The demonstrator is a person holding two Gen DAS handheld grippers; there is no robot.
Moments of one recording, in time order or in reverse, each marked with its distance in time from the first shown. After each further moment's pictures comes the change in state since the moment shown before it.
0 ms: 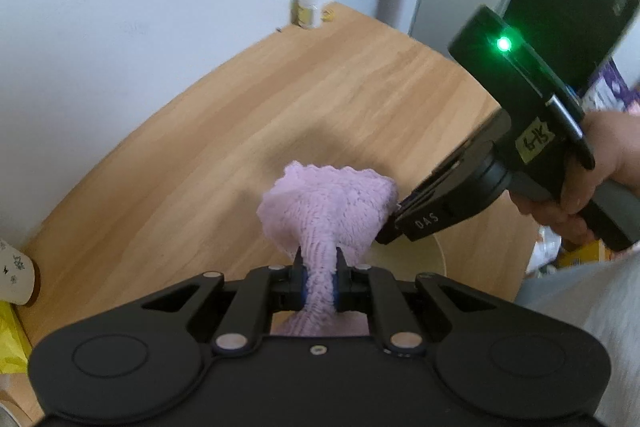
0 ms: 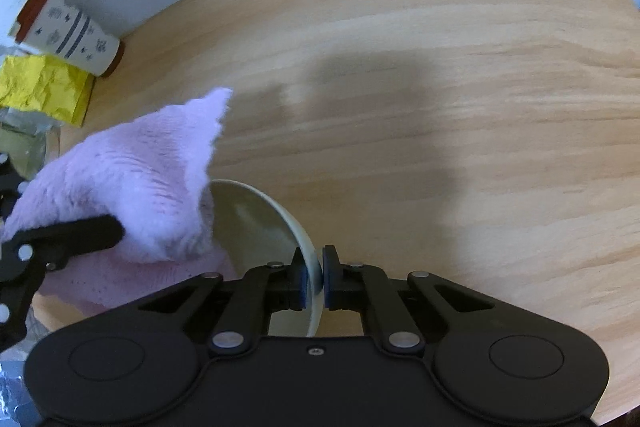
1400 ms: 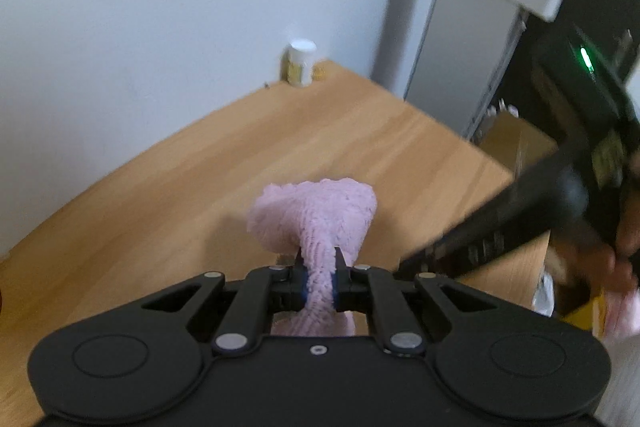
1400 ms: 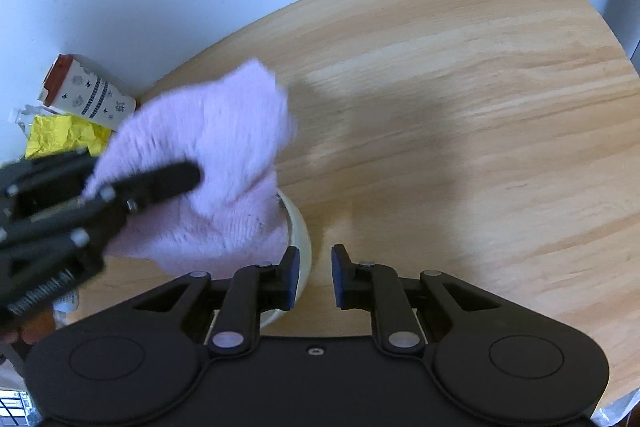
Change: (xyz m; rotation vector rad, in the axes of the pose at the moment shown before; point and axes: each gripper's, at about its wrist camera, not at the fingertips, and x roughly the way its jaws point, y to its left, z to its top) left arm 0.040 -0.026 0.002 -0.011 -0.128 -0.013; right arm -0.051 -0.038 -0.017 0.095 -0.112 0.095
